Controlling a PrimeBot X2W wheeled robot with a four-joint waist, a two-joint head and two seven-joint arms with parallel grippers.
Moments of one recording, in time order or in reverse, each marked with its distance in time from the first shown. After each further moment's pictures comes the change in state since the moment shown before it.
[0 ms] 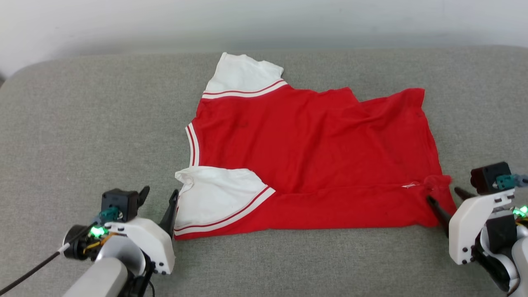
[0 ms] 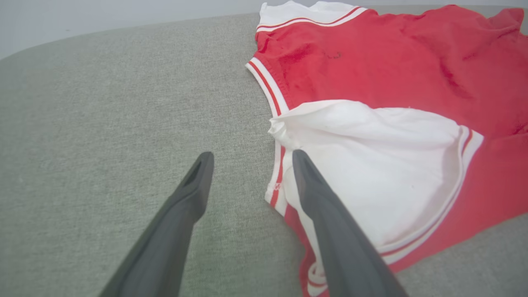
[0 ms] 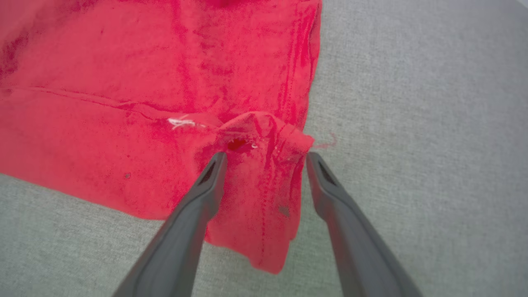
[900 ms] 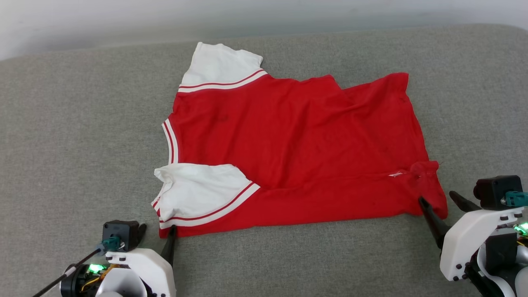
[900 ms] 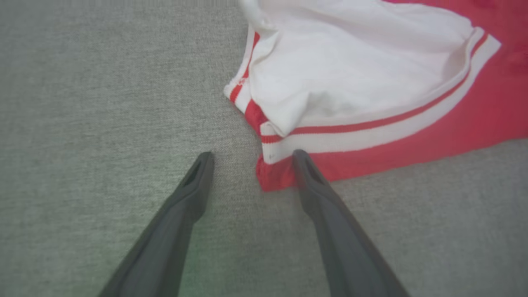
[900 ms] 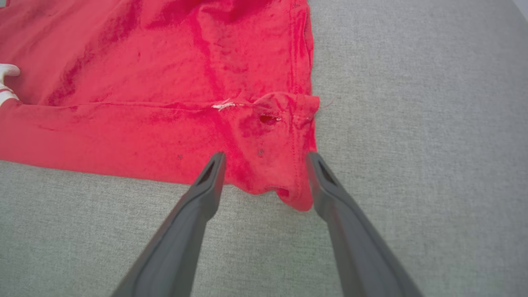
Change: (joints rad) left arm 0.180 0.060 -0.009 -0.218 -0.037 0.199 0.187; right arm 0.210 0.202 -0.197 -0.405 -0.110 0.000 0.163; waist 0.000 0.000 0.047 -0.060
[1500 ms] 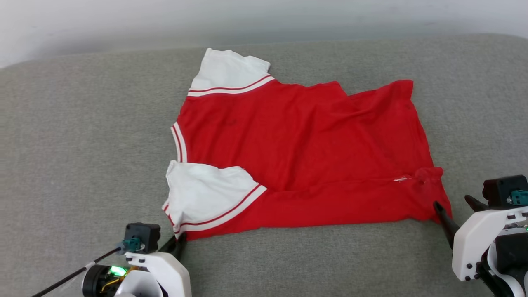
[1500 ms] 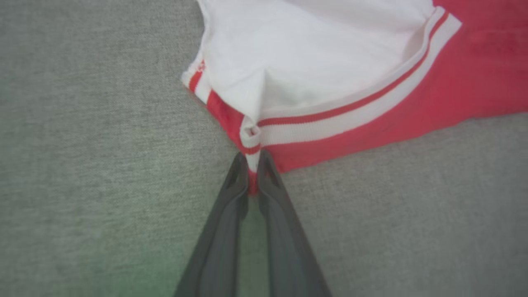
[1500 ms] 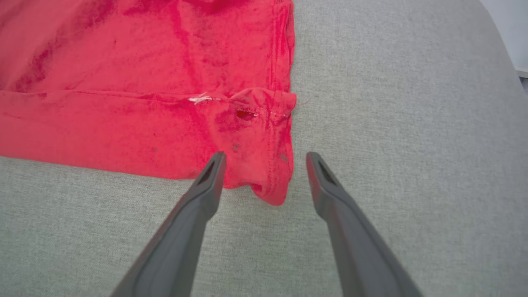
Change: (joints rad) left arm -0.031 -0.039 -0.059 0.051 -0.029 -0.095 0.032; right arm -0.004 -0.040 -0.016 0.025 -0.041 0.000 0.028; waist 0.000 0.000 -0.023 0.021
